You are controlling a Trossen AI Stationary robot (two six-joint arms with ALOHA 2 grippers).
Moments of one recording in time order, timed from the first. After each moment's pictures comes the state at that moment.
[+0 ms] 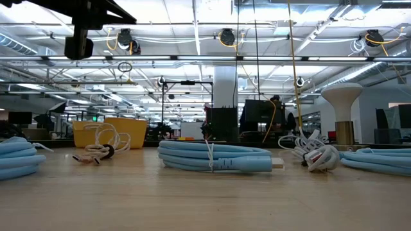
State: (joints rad) left arm -0.34 0.90 0.54 0.08 -0.40 -1.18; right arm 1.04 1.42 1.09 -0.87 0.28 1.09
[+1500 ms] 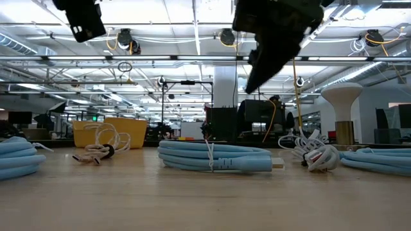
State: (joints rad) left arm -0.11 0.98 0.96 -0.80 0.02 -0.45; right arm 0.17 1.60 1.13 -0.51 0.01 0.21
